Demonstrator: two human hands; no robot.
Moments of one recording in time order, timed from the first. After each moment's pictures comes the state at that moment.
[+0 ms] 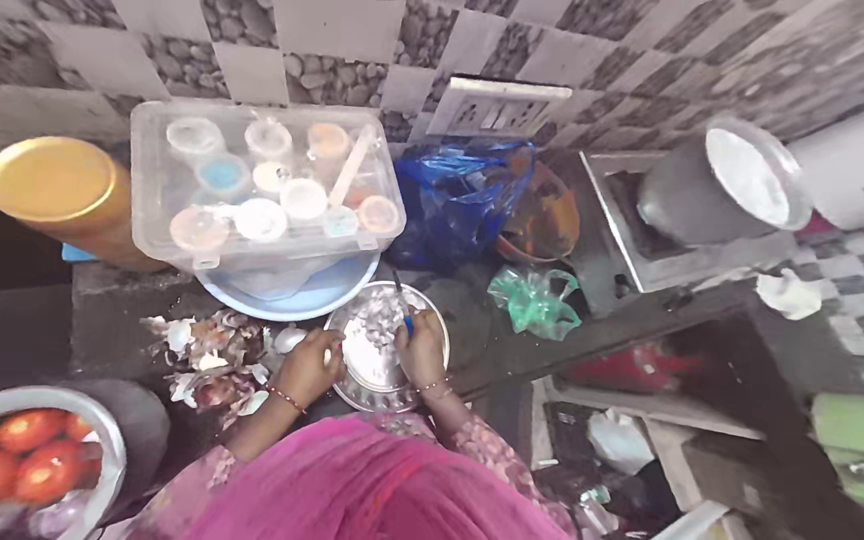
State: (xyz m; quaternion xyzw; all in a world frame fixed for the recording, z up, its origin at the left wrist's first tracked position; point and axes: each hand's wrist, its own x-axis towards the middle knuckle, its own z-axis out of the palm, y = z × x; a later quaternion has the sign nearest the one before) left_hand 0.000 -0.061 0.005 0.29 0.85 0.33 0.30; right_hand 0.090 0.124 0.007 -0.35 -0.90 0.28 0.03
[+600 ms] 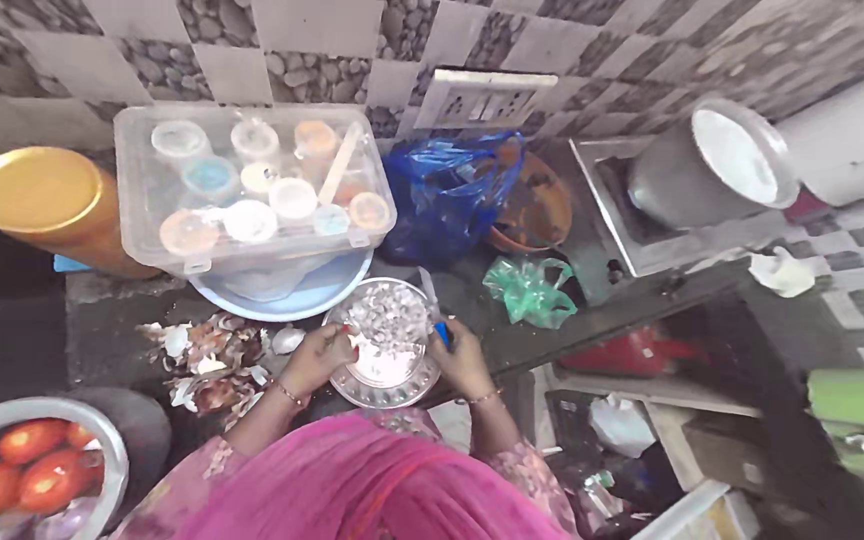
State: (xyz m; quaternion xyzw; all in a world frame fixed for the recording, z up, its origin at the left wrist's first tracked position) left_hand 0.000 -0.050 0.014 0.17 0.69 0.58 0.40; right_hand 0.139 0.160 0.047 -0.34 -0.86 0.39 0.01
